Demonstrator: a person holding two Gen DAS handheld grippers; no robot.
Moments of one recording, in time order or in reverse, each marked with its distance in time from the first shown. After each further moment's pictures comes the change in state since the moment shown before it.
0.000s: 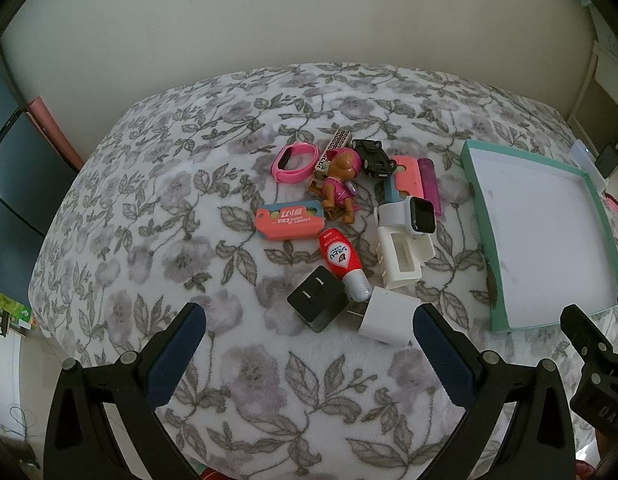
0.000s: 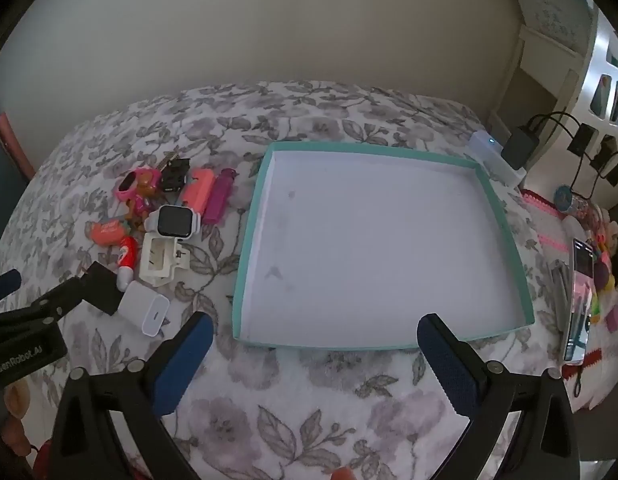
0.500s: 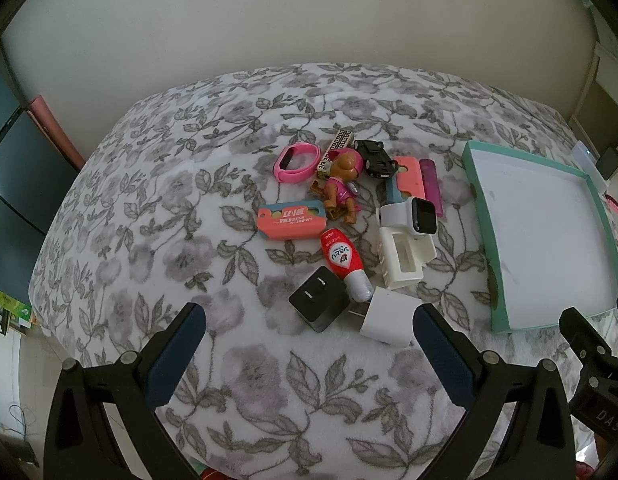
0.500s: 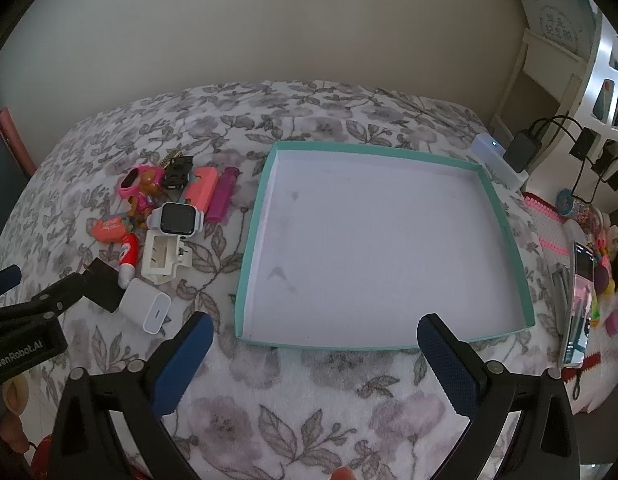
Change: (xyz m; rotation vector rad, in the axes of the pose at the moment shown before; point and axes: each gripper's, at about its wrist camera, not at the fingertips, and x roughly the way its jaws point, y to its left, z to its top) left arm 0.000 0.002 -0.001 0.000 0.000 0.002; right arm -0.003 0.000 0.002 -0.003 0.007 0.009
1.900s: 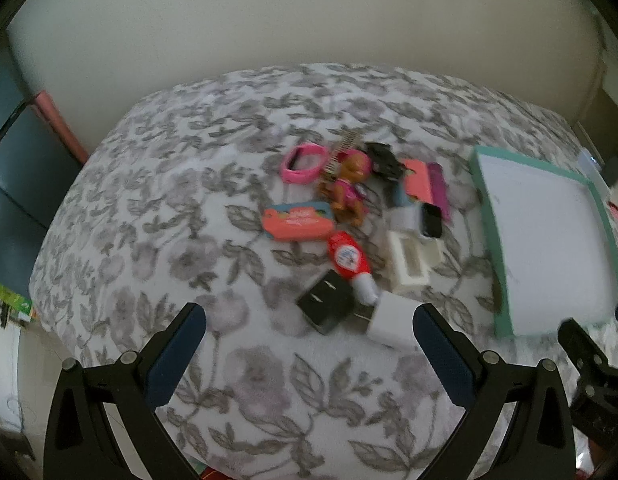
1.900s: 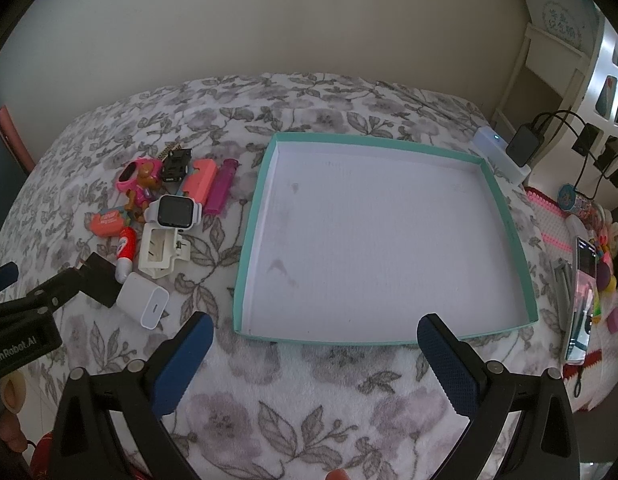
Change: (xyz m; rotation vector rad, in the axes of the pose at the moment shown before) left arm 0.001 0.008 0.003 -0.032 -0.007 0.030; right arm 0.007 0.003 -0.004 -0.004 0.007 -0.005
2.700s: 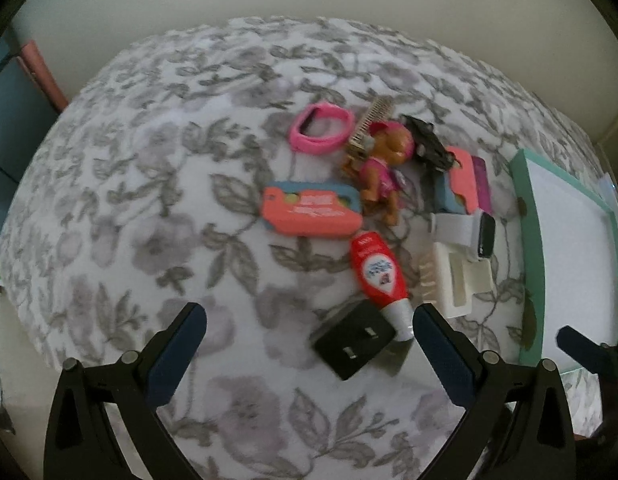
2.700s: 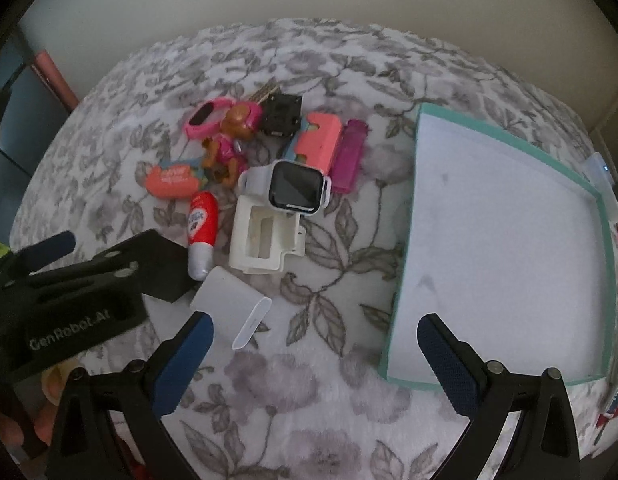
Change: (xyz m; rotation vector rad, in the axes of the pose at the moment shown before) left arm 0.075 0.016 0.021 -0.083 0.172 -0.113; right arm 0.063 0.093 0.024 -0.169 0.235 0.188
